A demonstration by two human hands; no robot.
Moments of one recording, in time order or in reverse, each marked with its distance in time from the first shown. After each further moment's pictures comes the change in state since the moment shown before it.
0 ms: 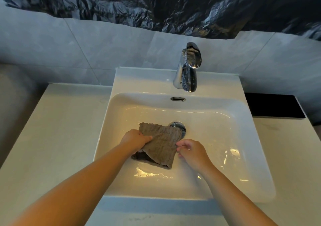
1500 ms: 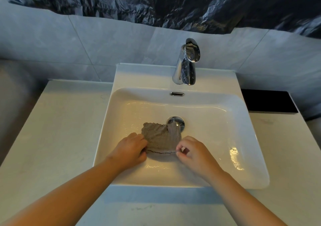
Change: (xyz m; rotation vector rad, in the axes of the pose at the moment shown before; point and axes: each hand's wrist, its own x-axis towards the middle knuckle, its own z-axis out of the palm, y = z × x) left_hand -0.020 -0.064 0.003 0.633 0.148 0.940; right_hand -0.052 -0.011 -0.015 -0.381 -0.050 -0.485
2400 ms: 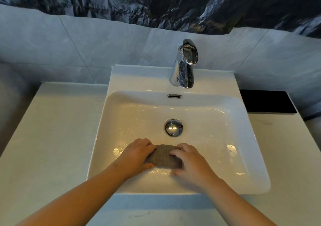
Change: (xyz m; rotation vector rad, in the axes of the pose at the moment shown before) left_hand 0.016 0.018 0.009 -0.067 -0.156 -0.006; right_hand 0.000 0.016 0.020 -0.242 -0.109 0.020
